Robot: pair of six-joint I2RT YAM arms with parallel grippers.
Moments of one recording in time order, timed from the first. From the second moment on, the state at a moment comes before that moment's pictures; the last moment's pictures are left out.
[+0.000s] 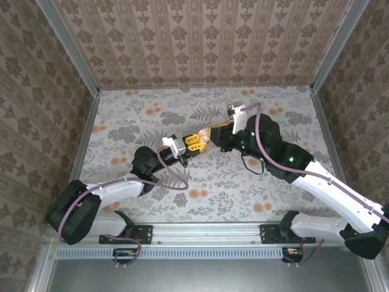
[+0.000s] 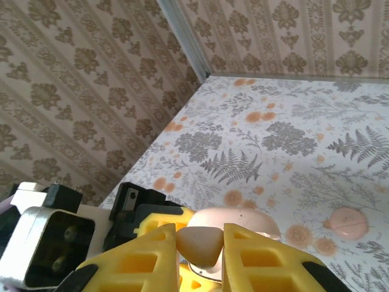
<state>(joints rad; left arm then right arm) -0.73 1.29 0.47 1.14 0.55 0.07 0.80 1.08 1.19 -0.40 0.01 0.45</state>
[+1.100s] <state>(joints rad) -0.69 1.13 0.54 0.79 0.64 0.22 0.79 1.11 1.15 -0.33 -0.15 0.36</state>
